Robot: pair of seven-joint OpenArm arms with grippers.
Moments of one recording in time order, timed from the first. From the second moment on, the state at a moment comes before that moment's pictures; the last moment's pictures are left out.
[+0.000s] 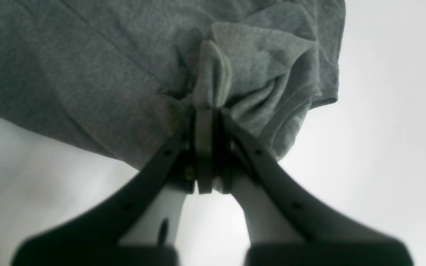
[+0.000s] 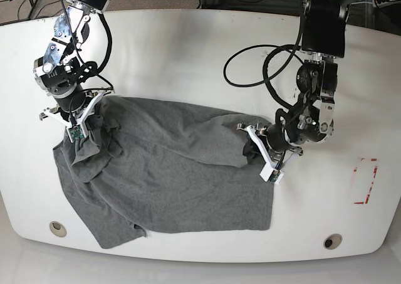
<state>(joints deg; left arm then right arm) -14.2 -9.6 7.4 86.2 -28.5 -18.1 55.5 -4.3 7.2 27.0 107.8 3.6 40.2 -52.0</state>
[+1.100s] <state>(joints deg) -24.4 -3.2 9.9 60.3 -28.4 -14.4 49.1 -3.4 7.2 26.9 107.8 3.7 40.2 -52.0</state>
